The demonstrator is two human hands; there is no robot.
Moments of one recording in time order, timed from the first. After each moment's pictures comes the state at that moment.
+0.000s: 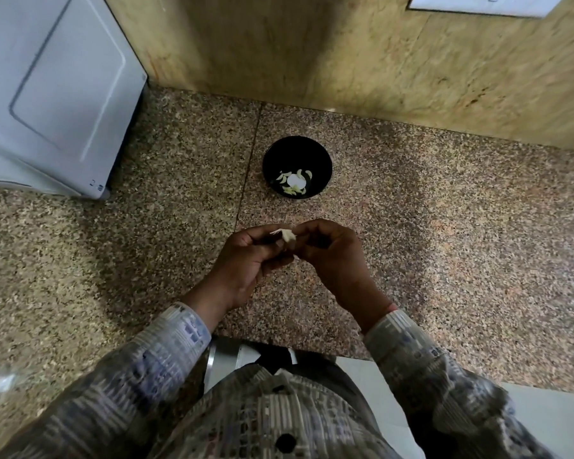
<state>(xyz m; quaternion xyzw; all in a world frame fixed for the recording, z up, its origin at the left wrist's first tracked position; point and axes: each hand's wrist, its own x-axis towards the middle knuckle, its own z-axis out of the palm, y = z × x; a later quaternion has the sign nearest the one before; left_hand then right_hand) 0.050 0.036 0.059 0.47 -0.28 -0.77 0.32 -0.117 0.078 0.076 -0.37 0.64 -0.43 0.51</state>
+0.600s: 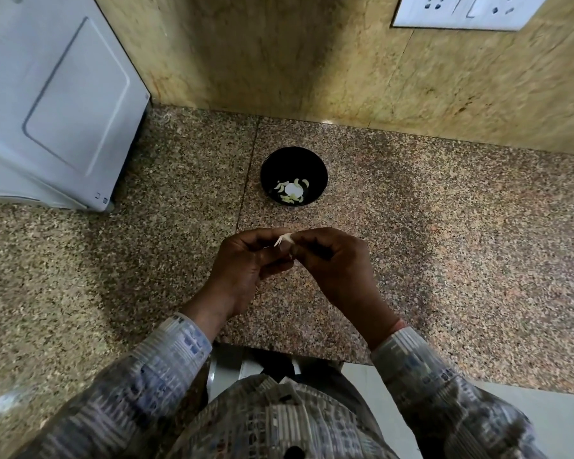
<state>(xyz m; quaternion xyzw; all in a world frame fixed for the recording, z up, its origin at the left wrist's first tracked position) 0.049 0.046 0.086 0.46 -0.33 -0.75 0.35 -0.119 0.097 0.095 -0.52 0.64 -0.44 0.35</state>
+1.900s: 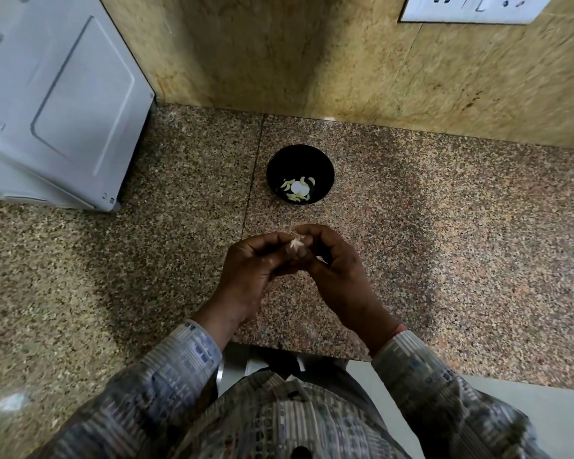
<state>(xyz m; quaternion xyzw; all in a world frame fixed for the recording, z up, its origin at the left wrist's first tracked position) 0.049 0.057 0.090 0.48 -0.31 -0.73 0.37 -0.102 0.102 0.078 -0.43 0.59 -0.49 0.48</state>
